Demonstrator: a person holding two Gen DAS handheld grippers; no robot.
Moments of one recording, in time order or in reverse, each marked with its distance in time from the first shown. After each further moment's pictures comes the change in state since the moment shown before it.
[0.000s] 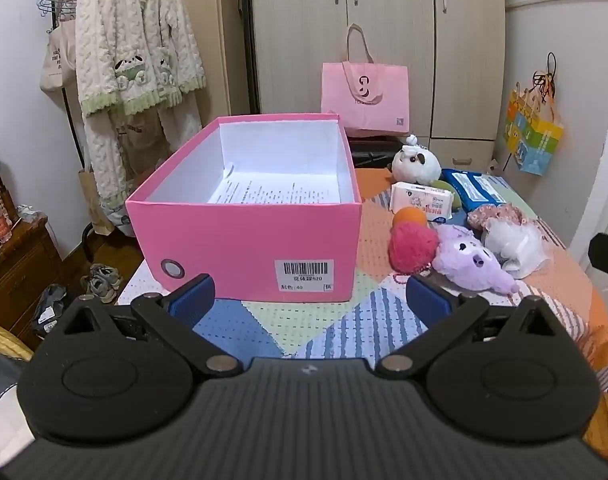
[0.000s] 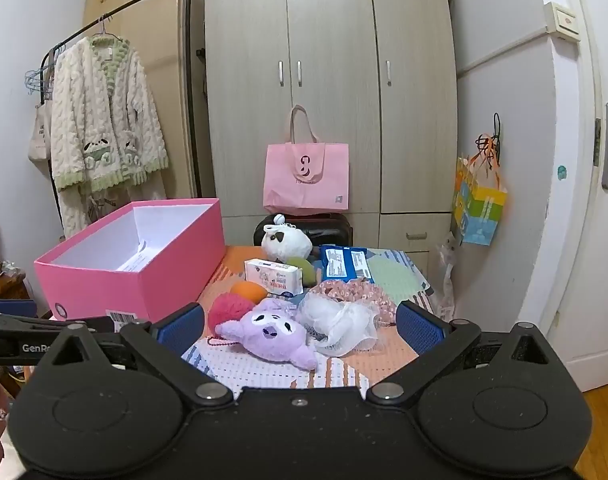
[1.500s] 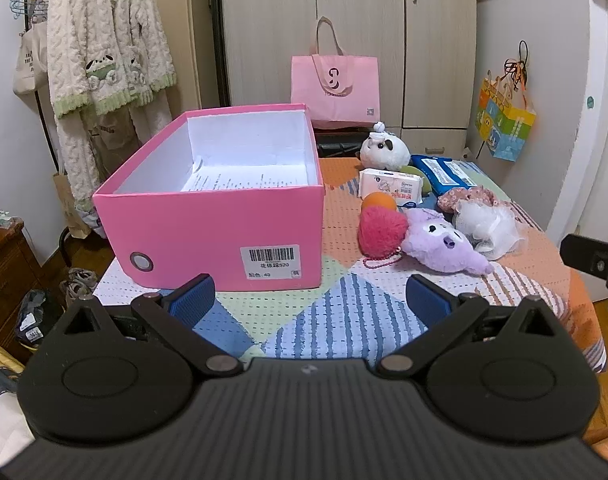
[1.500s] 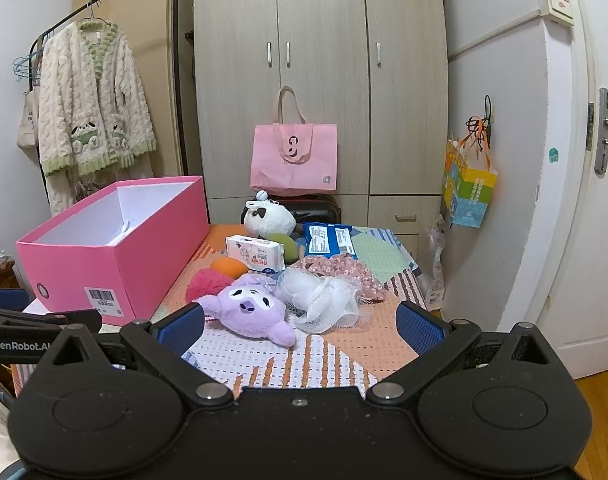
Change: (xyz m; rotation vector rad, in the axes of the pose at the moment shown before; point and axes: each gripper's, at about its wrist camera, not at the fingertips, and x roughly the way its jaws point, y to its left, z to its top) left arm -0.002 -0.008 -0.005 0.035 0.014 -0.081; right arm 0.011 -0.018 -0.010 0.005 0.051 -0.024
